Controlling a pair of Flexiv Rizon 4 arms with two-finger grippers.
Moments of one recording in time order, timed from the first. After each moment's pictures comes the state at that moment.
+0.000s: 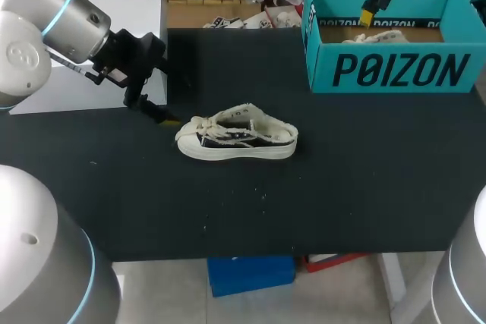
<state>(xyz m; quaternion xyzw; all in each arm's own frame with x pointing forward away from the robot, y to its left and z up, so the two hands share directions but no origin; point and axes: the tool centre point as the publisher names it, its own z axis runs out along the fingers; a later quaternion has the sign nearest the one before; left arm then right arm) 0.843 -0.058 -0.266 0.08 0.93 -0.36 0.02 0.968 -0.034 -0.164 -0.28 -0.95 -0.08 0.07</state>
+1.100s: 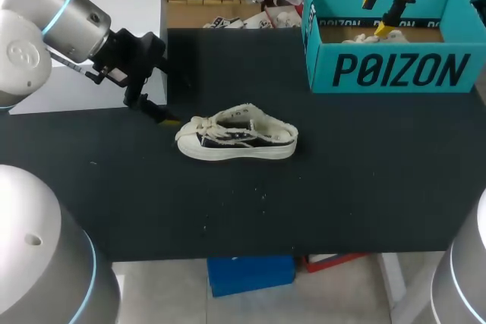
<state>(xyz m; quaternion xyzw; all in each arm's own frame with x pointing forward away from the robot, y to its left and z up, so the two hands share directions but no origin) 0.844 -0.058 -0.265 0.09 0.93 -0.36 0.02 0.956 -0.036 -0.164 0.02 -0.99 -0.12 0.02</state>
